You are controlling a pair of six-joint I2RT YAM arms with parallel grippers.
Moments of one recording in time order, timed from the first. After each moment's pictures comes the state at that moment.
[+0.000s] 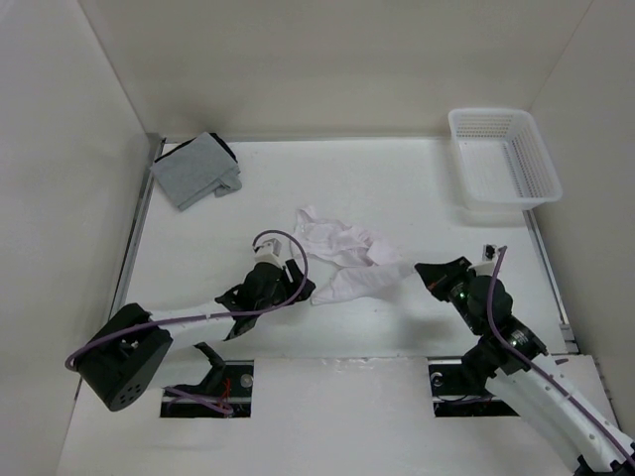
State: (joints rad) left arm -0.71 1.19 0.25 0.36 -0.11 -0.85; right arm 0.58 0.33 0.31 -0.22 0.25 1.03
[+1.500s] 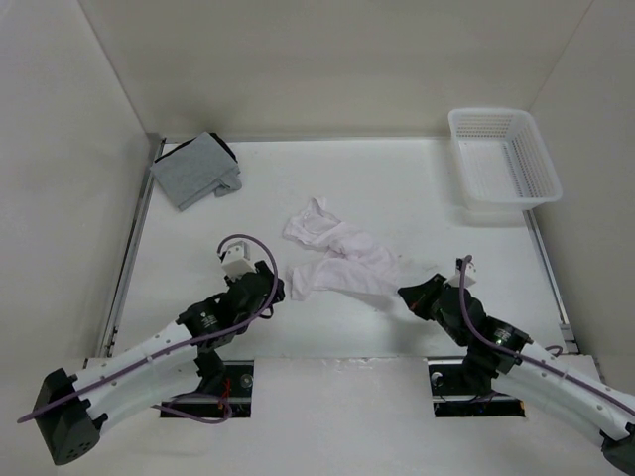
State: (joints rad) left arm -0.89 0.68 0.40 -0.39 -0.57 -0.96; right arm 0.87 0.41 0.23 -0.28 0.42 1.12
